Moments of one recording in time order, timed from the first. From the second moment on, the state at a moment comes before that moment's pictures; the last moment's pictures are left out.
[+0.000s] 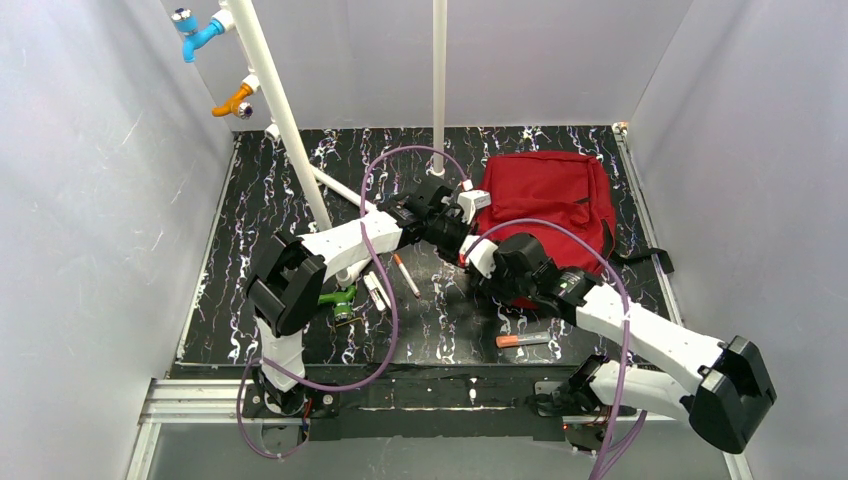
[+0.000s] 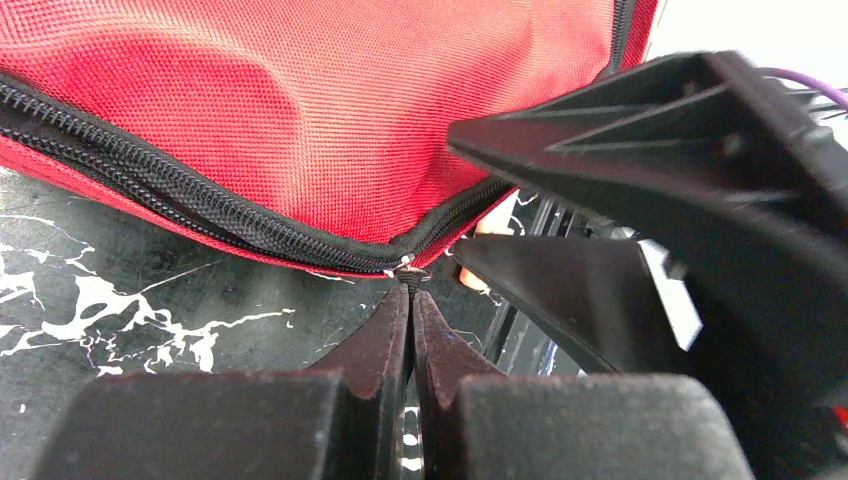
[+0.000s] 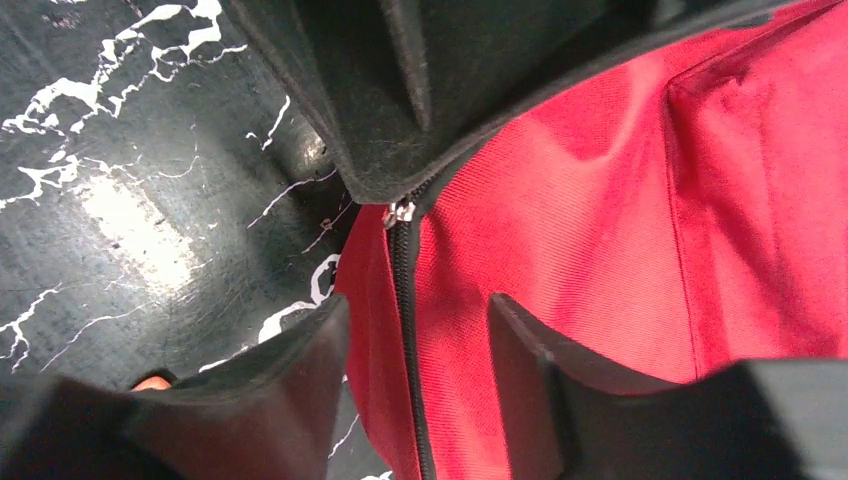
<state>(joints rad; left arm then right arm) -0.76 1.87 1.38 -0.34 0.66 -0.25 0.81 1.04 0.72 -0.44 0.12 -0.46</state>
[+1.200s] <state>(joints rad) -0.68 1.88 1.80 -0.71 0.08 -0.15 0.80 1.14 0.60 0.02 -0.14 -0.12</state>
